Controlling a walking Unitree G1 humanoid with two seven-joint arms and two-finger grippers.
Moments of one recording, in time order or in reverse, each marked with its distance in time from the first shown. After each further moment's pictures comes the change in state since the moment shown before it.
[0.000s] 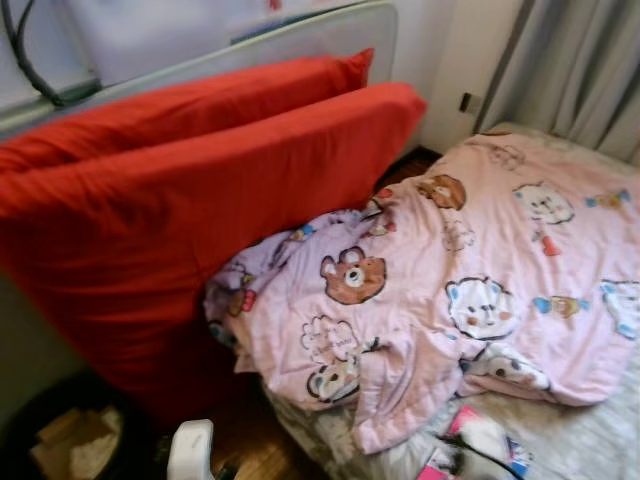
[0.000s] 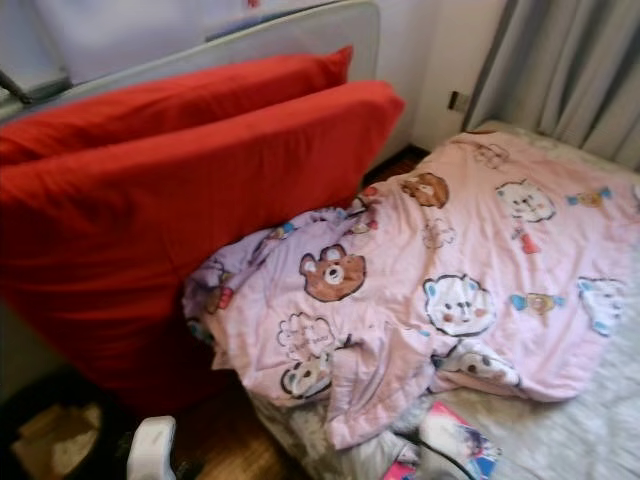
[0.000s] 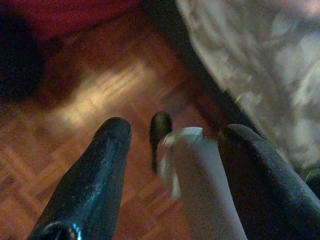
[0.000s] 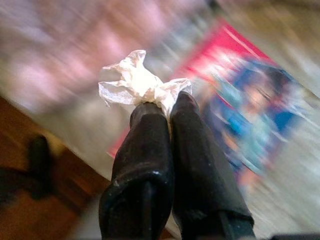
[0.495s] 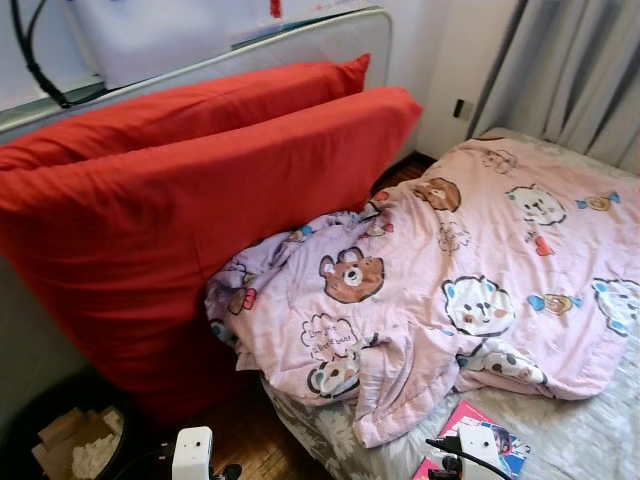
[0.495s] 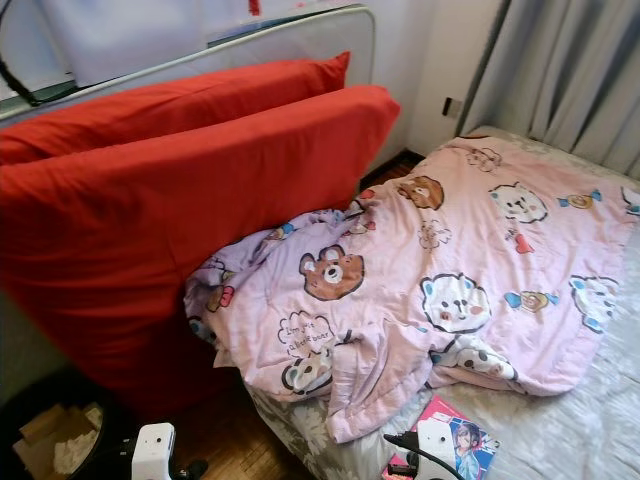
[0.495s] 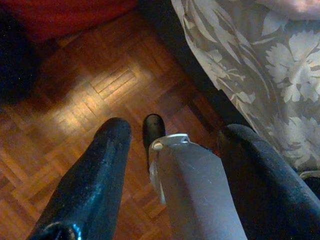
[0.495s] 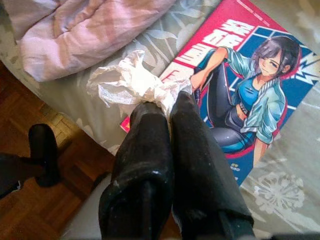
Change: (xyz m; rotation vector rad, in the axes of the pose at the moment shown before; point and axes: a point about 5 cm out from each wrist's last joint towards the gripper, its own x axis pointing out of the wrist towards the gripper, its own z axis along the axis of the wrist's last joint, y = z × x) left arm 0.002 -0.007 0.006 -0.009 -0.018 -0.019; right arm -0.005 -0.007 -0.017 0.008 0.051 -0.009
